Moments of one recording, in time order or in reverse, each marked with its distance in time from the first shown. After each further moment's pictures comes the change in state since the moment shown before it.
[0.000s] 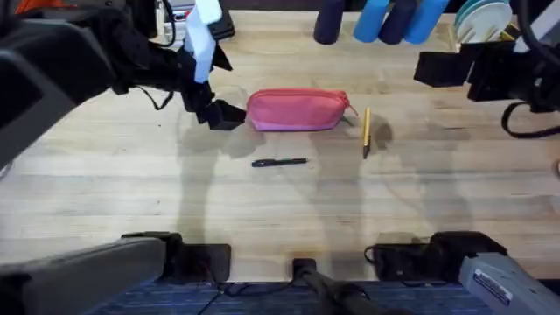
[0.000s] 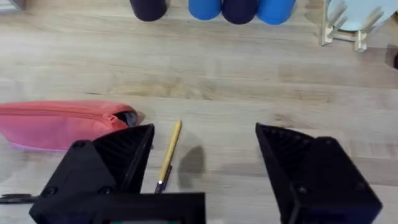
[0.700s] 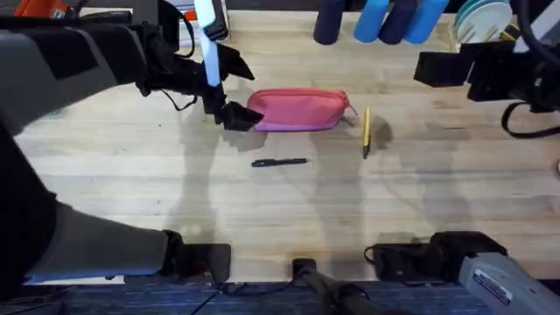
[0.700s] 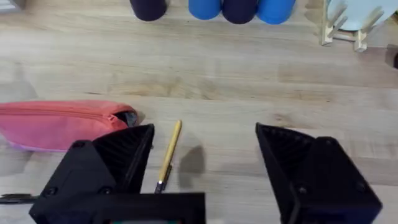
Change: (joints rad) left arm 0.000 0.222 0.000 0.121 0.252 0.007; right arm 0.000 0.000 0.000 0.000 0.000 0.000
